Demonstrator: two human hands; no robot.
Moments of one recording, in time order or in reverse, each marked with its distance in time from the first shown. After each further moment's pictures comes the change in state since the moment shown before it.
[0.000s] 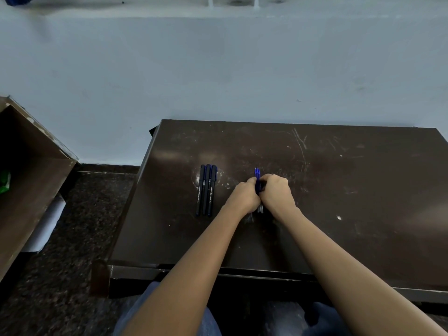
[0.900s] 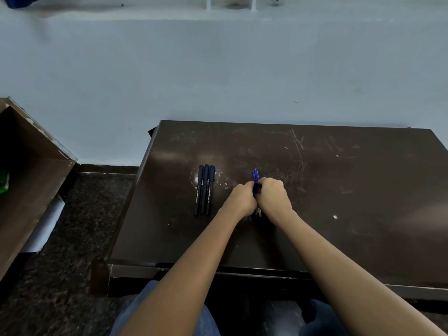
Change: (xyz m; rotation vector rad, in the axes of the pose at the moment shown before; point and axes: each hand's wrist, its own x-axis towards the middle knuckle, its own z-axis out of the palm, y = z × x) left_hand -0.008 -0.001 0.002 0.024 0.014 0.024; right_hand -0.001 0.006 0.008 -0.110 -0.014 -0.040
